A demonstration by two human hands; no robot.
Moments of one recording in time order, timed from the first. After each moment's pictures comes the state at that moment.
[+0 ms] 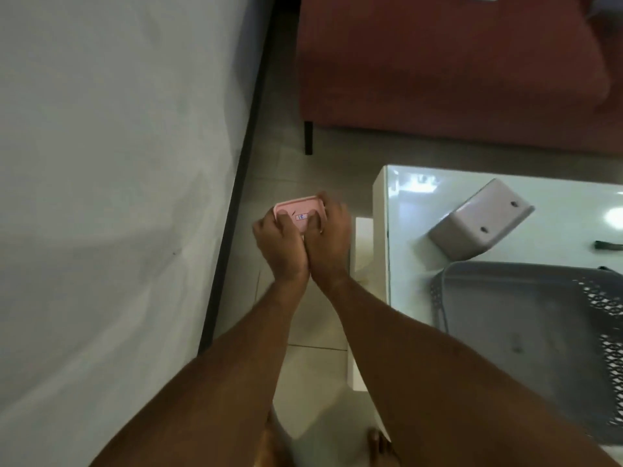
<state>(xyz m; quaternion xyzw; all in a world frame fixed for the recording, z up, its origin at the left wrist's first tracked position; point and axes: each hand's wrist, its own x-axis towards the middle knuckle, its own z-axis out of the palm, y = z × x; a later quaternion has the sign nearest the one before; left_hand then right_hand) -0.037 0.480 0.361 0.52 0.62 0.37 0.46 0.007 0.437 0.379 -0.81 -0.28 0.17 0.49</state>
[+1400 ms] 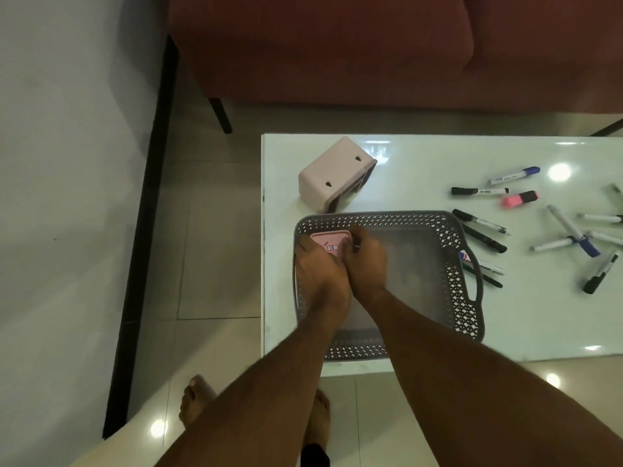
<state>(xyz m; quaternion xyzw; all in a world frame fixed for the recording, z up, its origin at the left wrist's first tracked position) 0.113 0.202 0.415 0.68 0.60 0.11 0.41 0.178 0.164 0.384 -0.90 -0.19 0.20 0.34</state>
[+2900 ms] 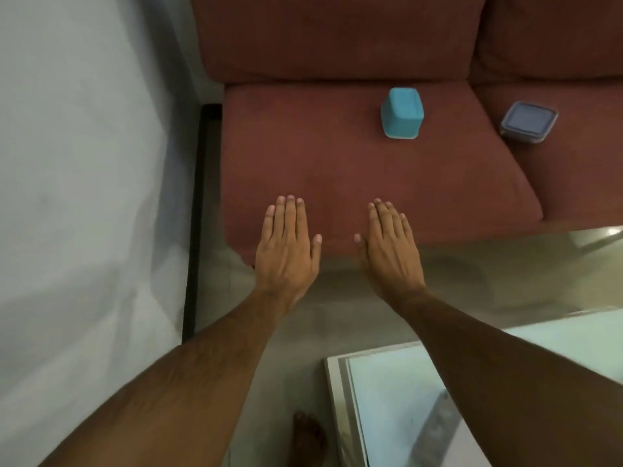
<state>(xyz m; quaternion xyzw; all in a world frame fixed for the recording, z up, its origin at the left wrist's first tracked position) 0.274 0.730 0.448 0.96 0.29 0.06 0.01 0.397 0.586 0.455 -0.92 -0.40 -0.02 0.05</state>
